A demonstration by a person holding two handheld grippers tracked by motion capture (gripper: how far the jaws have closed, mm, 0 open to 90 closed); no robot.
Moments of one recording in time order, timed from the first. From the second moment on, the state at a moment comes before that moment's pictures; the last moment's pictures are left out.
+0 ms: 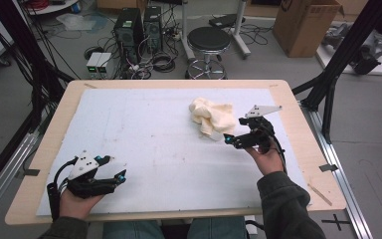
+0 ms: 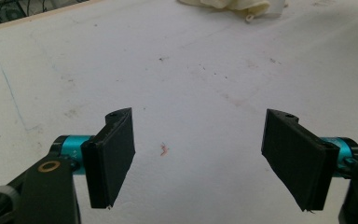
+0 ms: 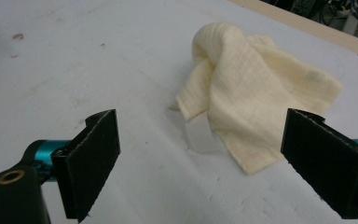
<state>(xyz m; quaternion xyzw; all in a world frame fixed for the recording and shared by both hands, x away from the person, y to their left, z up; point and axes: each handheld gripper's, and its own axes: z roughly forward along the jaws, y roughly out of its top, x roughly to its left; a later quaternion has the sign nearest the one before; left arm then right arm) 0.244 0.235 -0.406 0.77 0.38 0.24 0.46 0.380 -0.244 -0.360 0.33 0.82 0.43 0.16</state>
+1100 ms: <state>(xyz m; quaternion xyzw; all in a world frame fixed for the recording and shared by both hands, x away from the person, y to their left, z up) 0.245 0.240 -0.406 0.76 0.38 0.24 0.47 0.461 -0.193 -0.354 0.33 0.85 0.39 0.14</state>
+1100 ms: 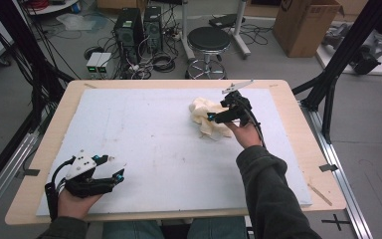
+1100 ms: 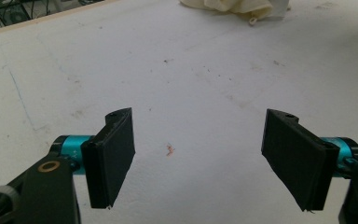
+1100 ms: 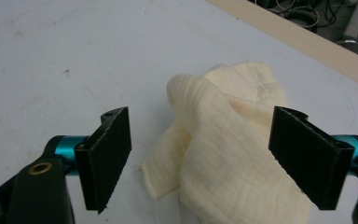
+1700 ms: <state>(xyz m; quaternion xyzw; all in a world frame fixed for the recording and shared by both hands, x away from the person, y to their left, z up) 0.246 0.239 -0.407 0.76 0.38 0.24 0.46 0.485 -0.175 -0.393 0.37 0.86 0.34 0.13</state>
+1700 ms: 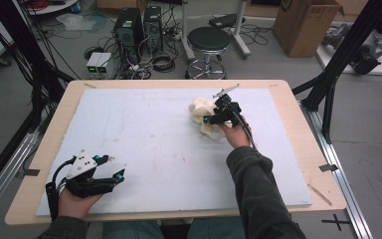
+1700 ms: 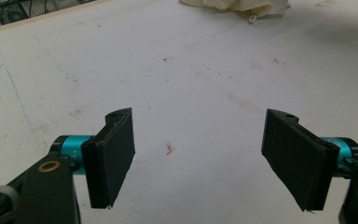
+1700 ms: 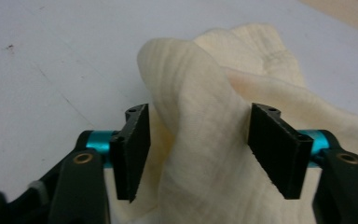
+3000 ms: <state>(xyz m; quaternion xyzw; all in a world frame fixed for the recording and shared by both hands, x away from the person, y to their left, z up) 0.247 0.243 -0.409 0.76 0.38 0.24 0.46 0.477 -0.189 -0.388 0.39 0.82 0.40 0.10</state>
